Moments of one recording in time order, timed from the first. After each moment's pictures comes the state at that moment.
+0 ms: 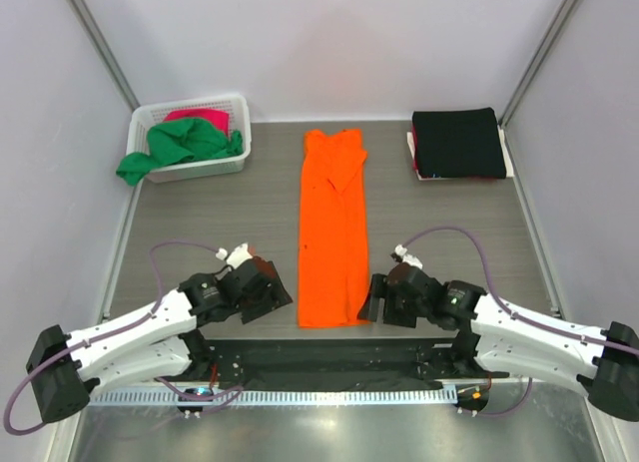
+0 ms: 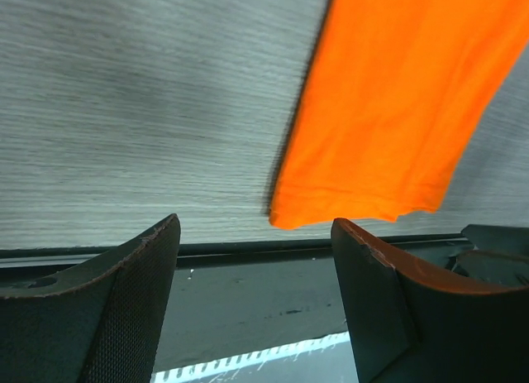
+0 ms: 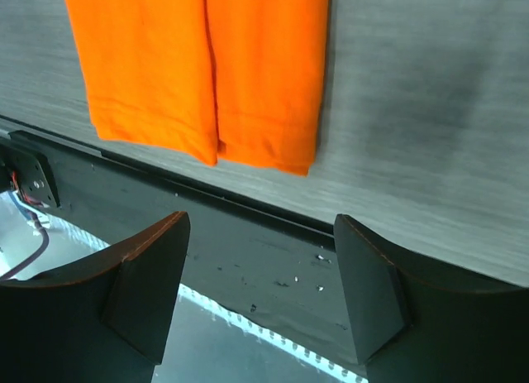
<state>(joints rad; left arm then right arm) -0.95 0.89 0.59 -0.73 -0.21 -1.28 0.94 0.87 0.49 -0.56 0.00 1.04</state>
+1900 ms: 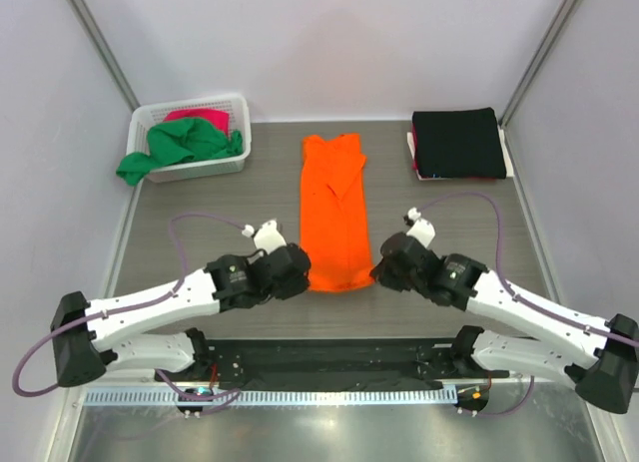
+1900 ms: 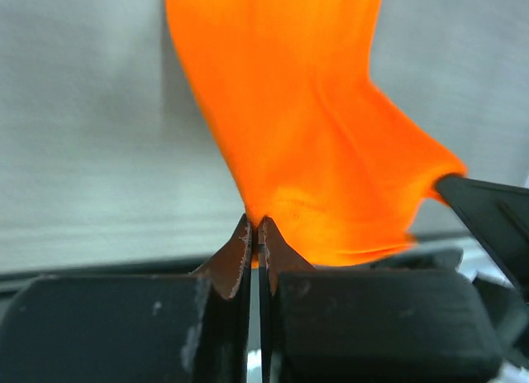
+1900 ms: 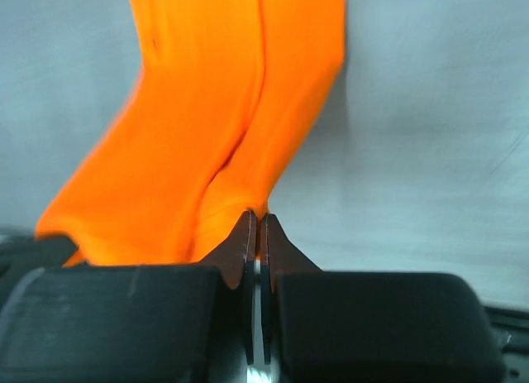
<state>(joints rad) -1.16 1.12 0.86 -0.70 -0.41 -1.36 0.98 0.93 0.72 -0.68 0.32 1.16</state>
